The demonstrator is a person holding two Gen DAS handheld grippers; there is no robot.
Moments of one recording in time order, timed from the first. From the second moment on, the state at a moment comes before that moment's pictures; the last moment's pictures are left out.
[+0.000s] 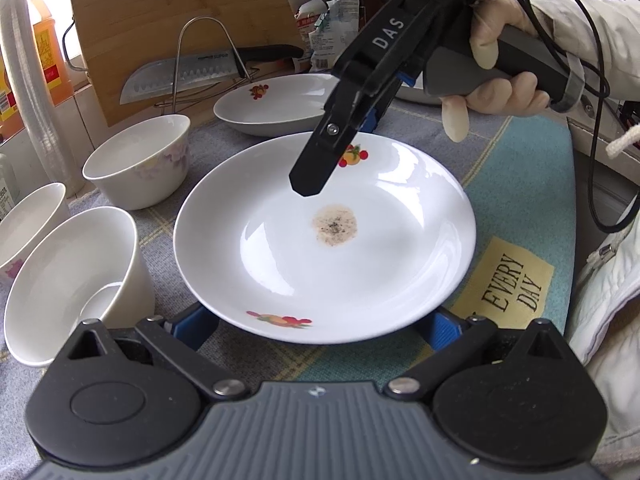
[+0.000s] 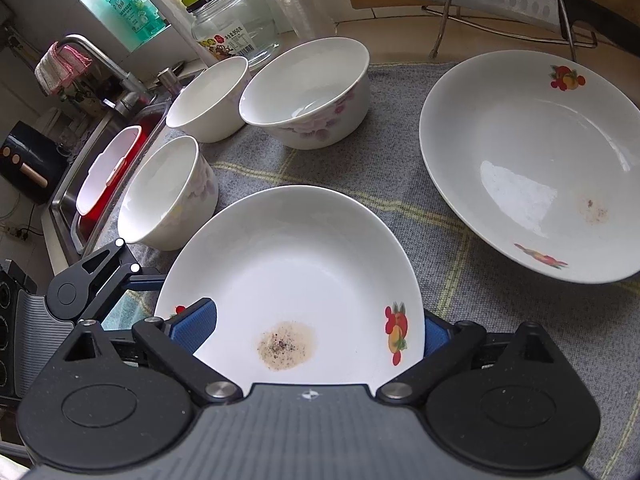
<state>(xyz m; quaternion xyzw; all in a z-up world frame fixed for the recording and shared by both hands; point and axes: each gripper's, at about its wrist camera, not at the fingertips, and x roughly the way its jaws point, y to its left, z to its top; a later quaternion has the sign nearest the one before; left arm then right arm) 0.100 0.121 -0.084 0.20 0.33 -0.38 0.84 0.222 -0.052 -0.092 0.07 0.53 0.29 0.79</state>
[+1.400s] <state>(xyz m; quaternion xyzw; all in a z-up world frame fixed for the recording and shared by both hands) 0.096 0.096 -0.063 0.19 0.34 -0.37 0.84 0.214 -0.072 -0.068 0.08 0.53 0.31 0.79</state>
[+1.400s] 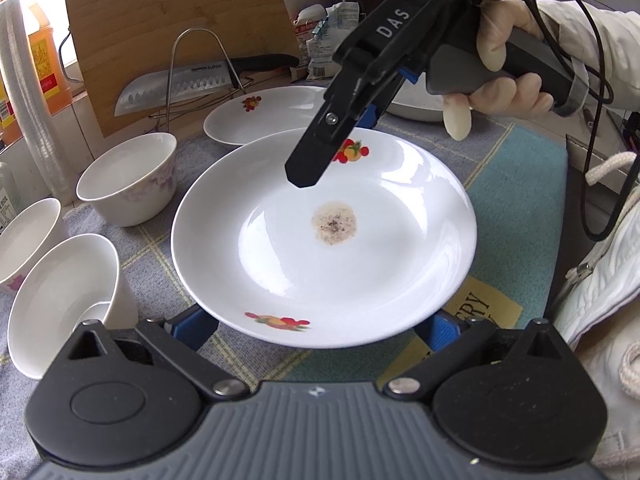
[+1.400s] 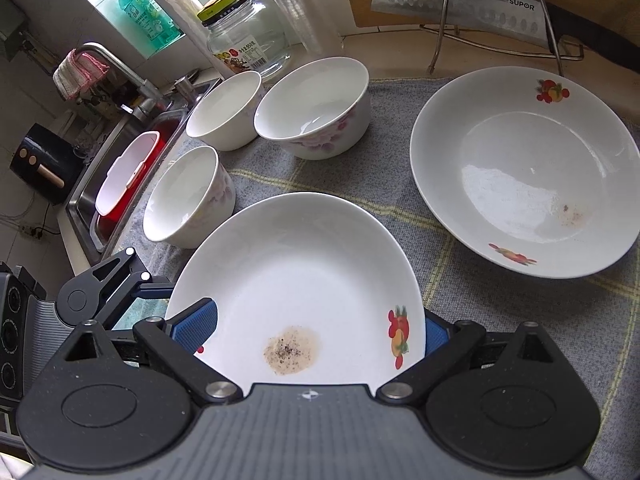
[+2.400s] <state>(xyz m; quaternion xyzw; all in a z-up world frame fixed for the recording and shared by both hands) 0.113 -0.038 -0.036 0.23 0.31 -0.42 0.82 0.189 -0.221 -0.035 0.11 0.49 0.26 0.83</state>
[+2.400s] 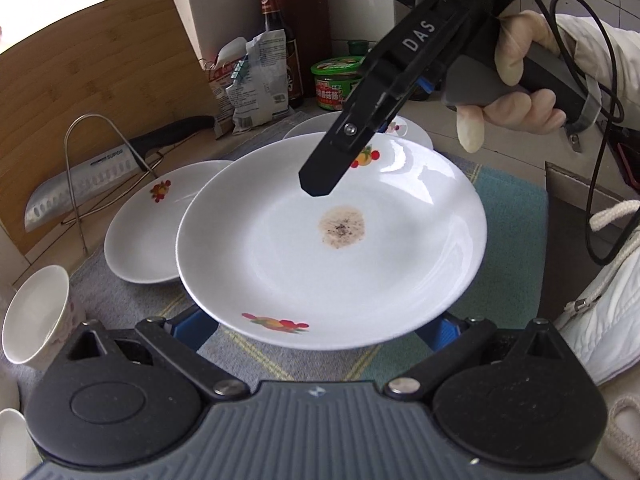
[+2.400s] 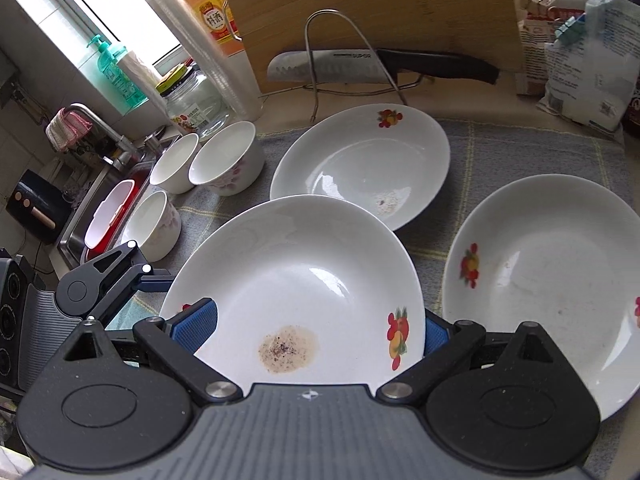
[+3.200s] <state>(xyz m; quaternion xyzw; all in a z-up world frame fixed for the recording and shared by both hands) 0.161 -0.134 -0.036 0.26 0.29 -0.47 0.79 0.202 -0.330 -0.033 0.14 0.47 0.19 0.85</state>
